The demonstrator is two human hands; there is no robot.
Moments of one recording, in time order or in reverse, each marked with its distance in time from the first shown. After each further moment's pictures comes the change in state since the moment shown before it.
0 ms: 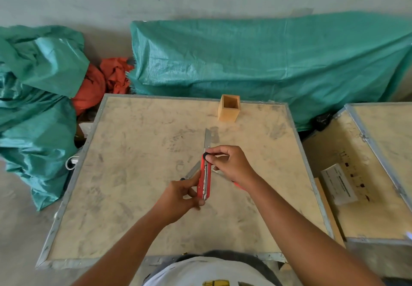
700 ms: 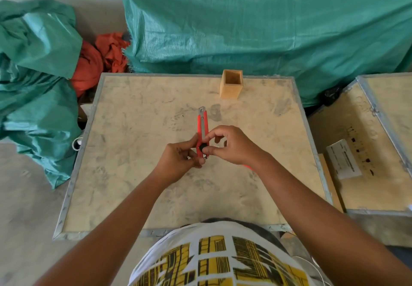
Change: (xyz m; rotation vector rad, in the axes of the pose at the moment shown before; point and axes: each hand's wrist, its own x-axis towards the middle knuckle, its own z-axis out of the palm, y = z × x) left_hand 0.018 0.036 -0.010 -0.098 0.112 0.012; right_hand -0.015 -0.019 -0.013 -0.364 -0.206 -0.208
